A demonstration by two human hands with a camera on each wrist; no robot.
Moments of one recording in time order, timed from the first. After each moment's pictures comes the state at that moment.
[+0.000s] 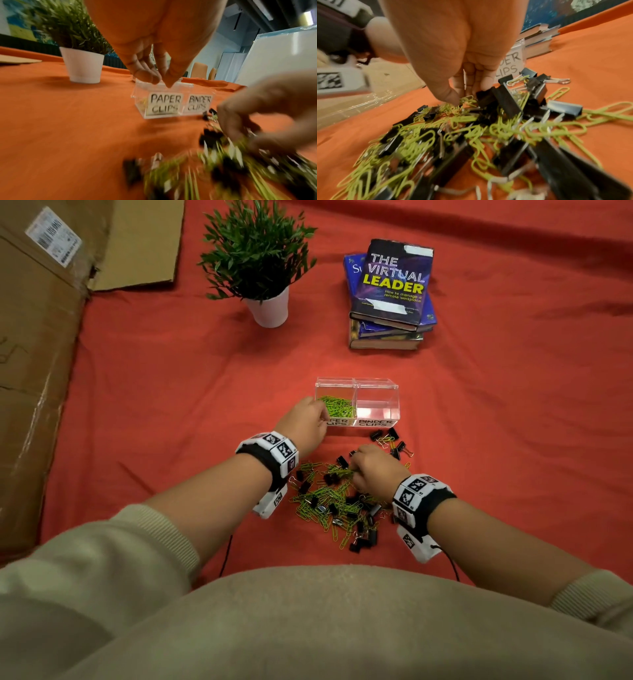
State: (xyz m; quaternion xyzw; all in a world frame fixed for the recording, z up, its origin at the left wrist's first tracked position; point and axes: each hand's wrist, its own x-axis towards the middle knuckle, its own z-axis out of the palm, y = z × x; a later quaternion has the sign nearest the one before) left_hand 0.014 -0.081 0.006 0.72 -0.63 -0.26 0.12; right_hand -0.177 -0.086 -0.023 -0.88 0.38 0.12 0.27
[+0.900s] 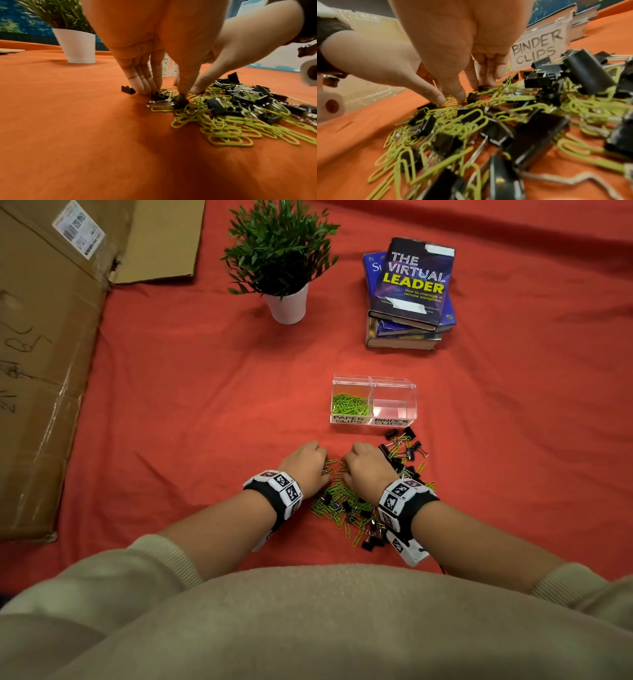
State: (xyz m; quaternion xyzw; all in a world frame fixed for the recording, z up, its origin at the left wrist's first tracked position) left_hand 0.013 -0.012 -0.029 0.71 -0.65 -0.26 -0.03; right_hand -0.136 -0.064 -0.035 -0.90 0.38 0.13 0.16
